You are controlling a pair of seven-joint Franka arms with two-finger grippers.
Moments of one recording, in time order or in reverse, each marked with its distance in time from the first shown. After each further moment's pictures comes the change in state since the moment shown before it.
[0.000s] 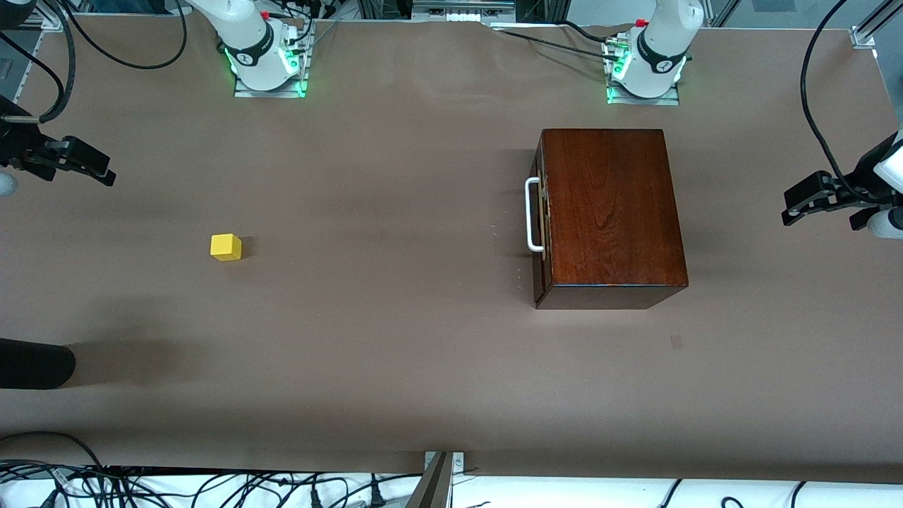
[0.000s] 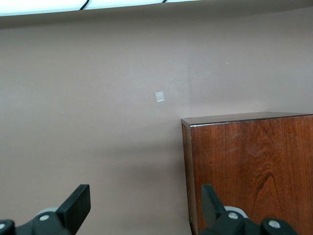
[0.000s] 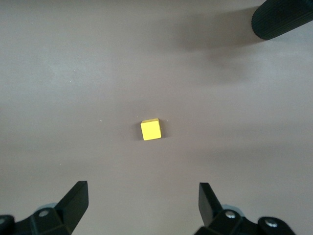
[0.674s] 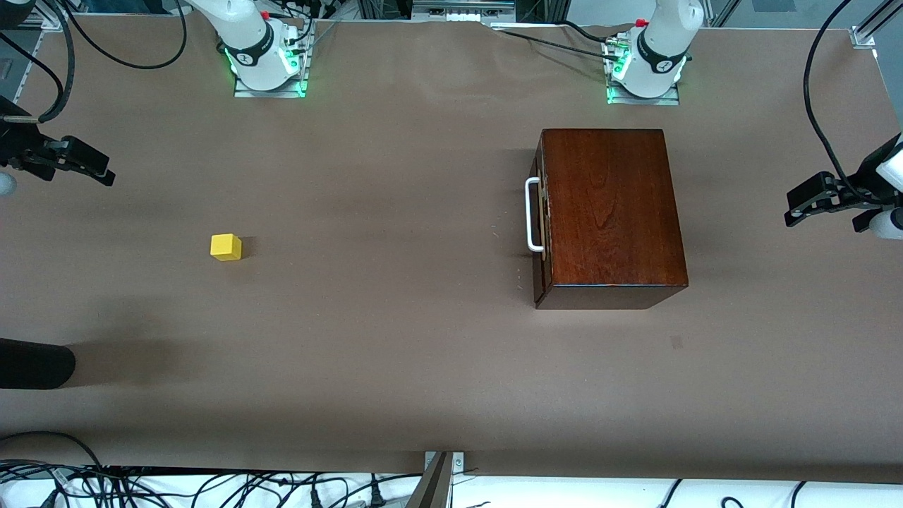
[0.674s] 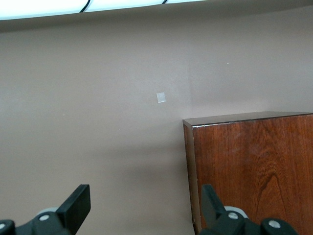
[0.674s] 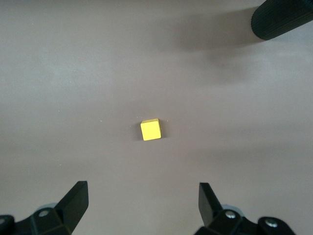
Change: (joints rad) left arm 0.001 0.001 0.006 -0.003 0.000 0.008 0.022; right arm 0.000 0.000 0.000 0.001 0.000 0.000 0.000
